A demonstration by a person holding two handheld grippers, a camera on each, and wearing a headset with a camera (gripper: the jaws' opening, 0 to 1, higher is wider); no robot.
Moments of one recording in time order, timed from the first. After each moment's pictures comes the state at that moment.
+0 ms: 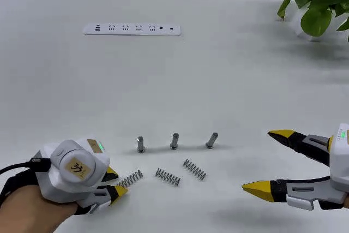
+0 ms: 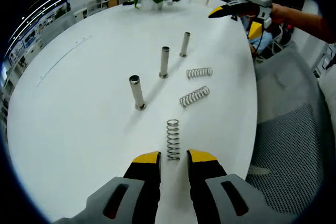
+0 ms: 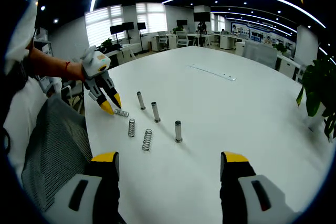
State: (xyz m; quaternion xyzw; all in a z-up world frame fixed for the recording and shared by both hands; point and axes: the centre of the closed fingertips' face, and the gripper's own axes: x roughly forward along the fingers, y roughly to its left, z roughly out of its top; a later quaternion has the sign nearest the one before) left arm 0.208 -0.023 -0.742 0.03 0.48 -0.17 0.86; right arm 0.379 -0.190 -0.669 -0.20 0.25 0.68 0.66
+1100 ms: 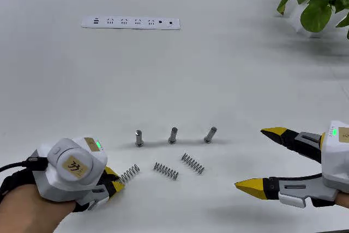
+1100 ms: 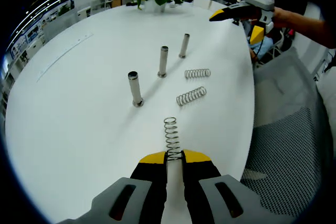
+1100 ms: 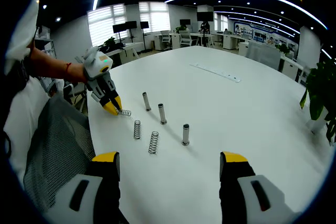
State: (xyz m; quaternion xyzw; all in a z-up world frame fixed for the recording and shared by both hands) left arm 0.199 -0.025 -0.735 0.00 0.47 -0.16 0.87; right arm 0.363 -0.179 -0.661 -0.20 0.24 0.69 0.65
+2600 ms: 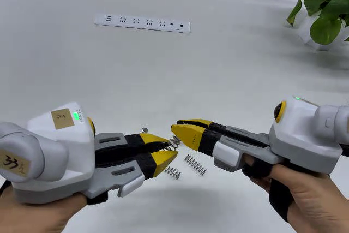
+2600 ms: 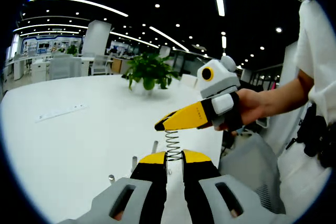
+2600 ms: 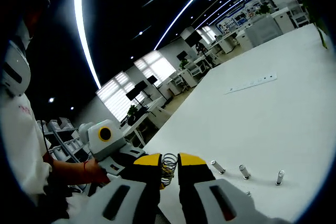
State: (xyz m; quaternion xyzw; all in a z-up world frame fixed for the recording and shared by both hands) left arm 0.258 -0.080 -0.583 -0.11 0.18 -0.20 0.96; right arm 0.279 -0.058 -0.564 0.15 0.32 0.71 0.60
